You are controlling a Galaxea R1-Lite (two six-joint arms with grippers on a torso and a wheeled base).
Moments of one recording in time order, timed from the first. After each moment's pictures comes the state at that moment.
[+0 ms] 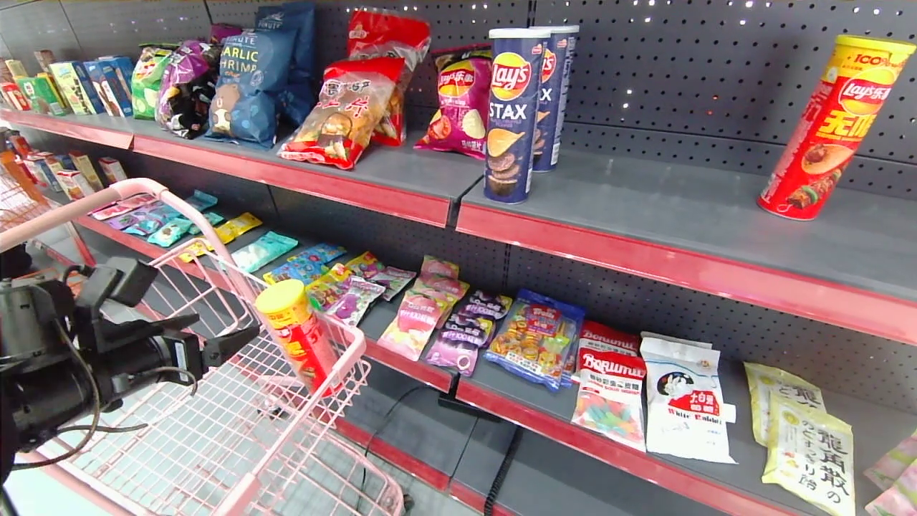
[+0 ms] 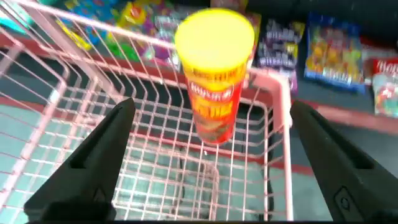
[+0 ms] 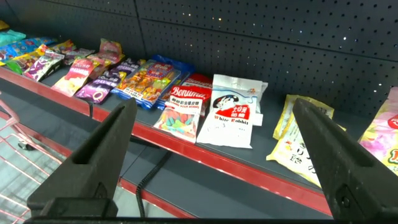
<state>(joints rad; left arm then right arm) 0.15 1.66 -0.38 -0.88 -0.42 0.09 0.00 0.00 0.00 0.00 -0.02 0.00</state>
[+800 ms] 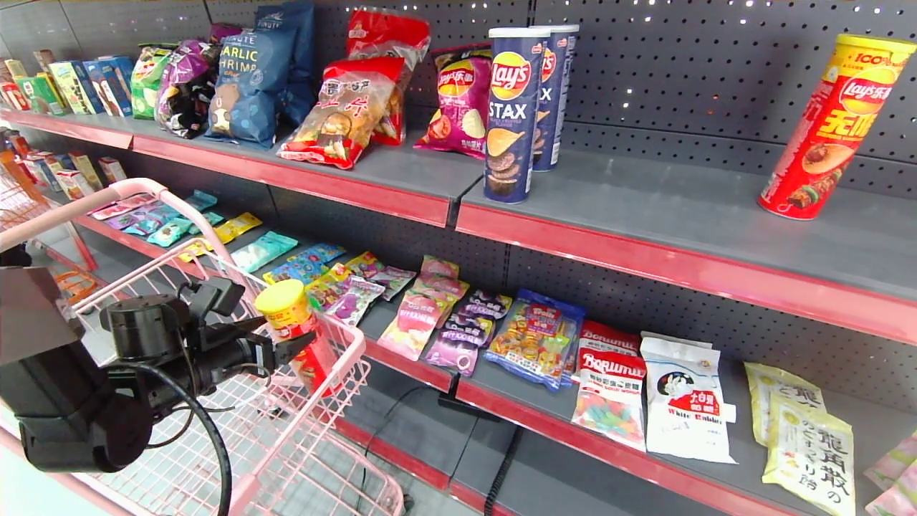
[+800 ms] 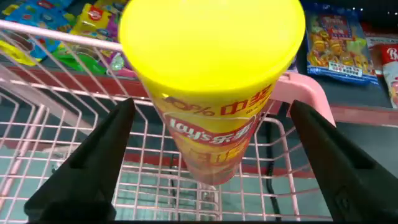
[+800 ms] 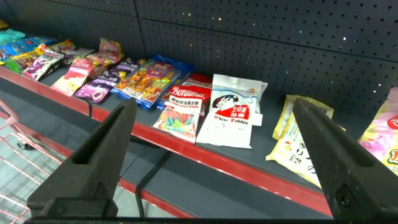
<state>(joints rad) 0.07 2.13 -0.48 -1.29 -0.46 0.09 0.00 0.00 0.00 0.00 -0.02 0.00</state>
